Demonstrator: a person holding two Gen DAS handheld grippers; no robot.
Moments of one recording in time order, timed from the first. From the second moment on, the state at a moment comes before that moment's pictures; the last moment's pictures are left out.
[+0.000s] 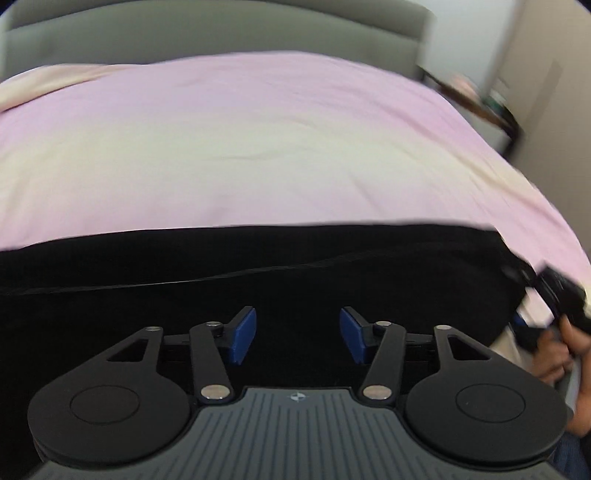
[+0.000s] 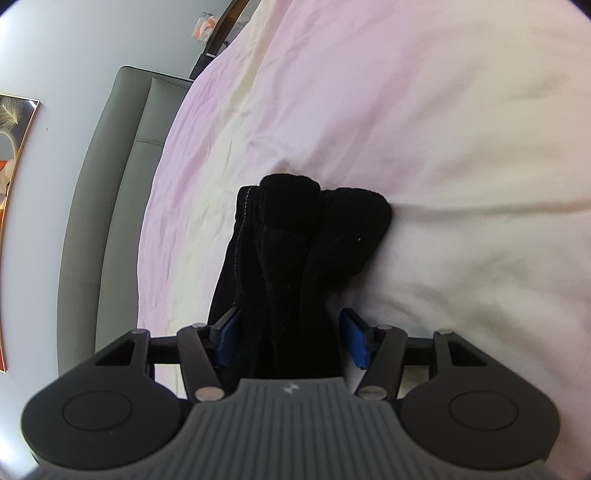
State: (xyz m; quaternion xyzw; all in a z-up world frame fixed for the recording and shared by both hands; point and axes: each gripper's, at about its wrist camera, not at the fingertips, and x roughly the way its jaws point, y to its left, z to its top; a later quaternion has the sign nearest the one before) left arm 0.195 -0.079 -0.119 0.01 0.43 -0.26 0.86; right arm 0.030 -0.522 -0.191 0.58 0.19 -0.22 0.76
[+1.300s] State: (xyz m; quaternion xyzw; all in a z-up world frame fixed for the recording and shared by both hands) left arm 0.172 0.013 -0.139 -0.19 0.45 -0.21 0.85; right arm 0.071 -0.288 -0.051 -0.01 0.09 -0.04 1.00
